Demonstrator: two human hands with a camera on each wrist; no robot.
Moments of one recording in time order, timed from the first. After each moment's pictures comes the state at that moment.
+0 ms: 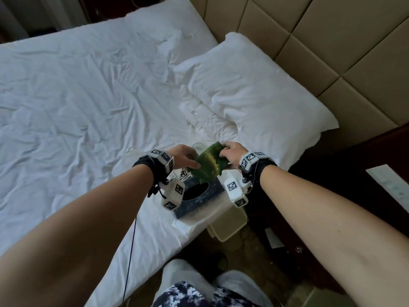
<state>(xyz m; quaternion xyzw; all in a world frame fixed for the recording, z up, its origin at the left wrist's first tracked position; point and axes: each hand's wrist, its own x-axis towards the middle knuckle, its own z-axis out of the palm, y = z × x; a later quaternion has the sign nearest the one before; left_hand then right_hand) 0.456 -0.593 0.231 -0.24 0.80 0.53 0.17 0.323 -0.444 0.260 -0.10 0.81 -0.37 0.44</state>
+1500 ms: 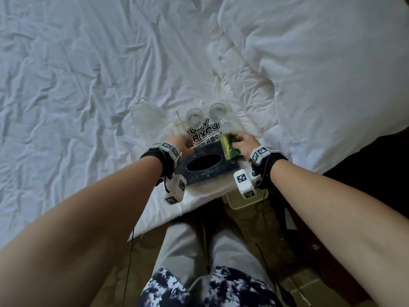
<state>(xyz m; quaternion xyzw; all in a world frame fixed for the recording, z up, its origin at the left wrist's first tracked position) 0.440 -0.567 0.096 -0.43 0.80 0.34 0.23 0.259 -0.427 0.090 -0.14 0.75 -0.34 0.54</state>
